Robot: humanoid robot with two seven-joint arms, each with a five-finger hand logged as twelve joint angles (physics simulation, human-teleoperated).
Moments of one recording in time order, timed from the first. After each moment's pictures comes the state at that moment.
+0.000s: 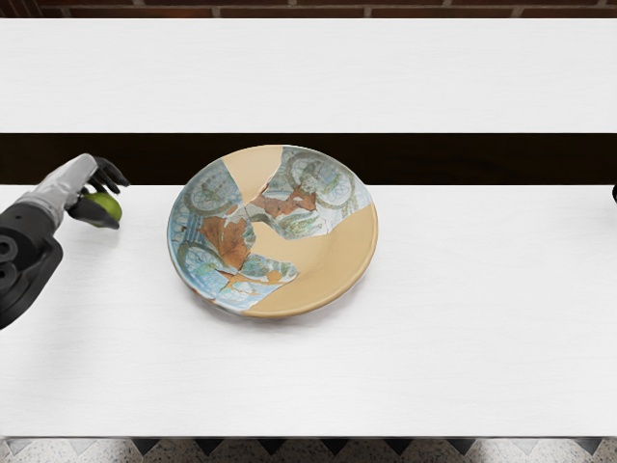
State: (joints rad) left arm -1.09 0.79 0.16 -1.46 0.91 0.61 0.32; right arm 0.08 0.00 -0.04 0.25 -0.12 0.02 0.07
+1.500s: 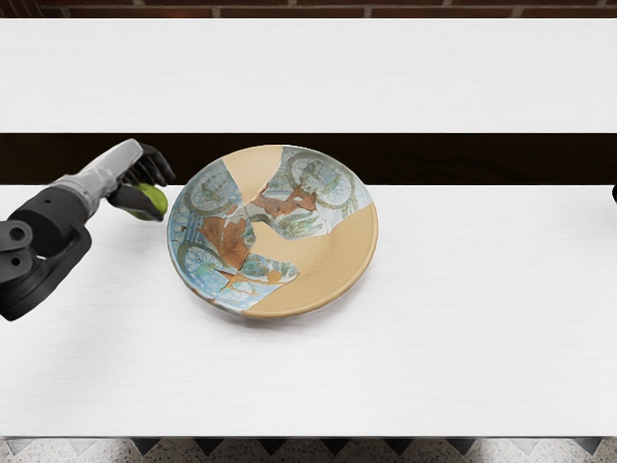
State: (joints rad) left arm -1.18 0.78 0.15 -1.60 0.89 0.57 0.33; right arm 0.08 0.00 -0.04 0.25 -0.12 0.02 0.07
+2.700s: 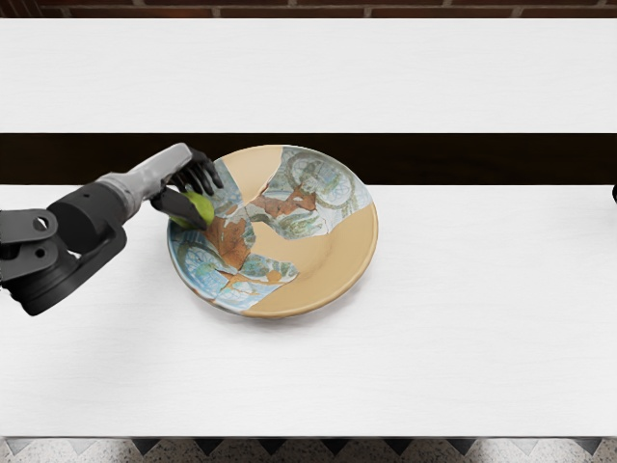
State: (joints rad) left arm -1.26 0.72 0.15 -1.68 0.82 0.50 0.36; right arm 0.08 0.00 -0.04 0.25 -0.12 0.02 0.07
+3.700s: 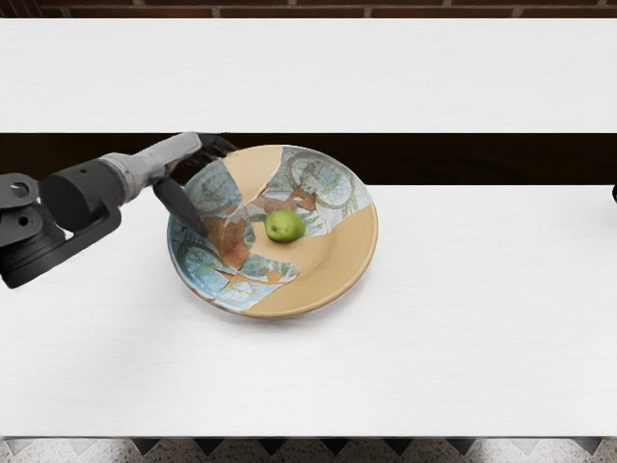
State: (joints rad) left arm -1.33 0.78 0.10 -1.69 0.73 0.30 0.34; right arm 0.08 0.00 -0.04 0.25 -0.12 0.02 0.07
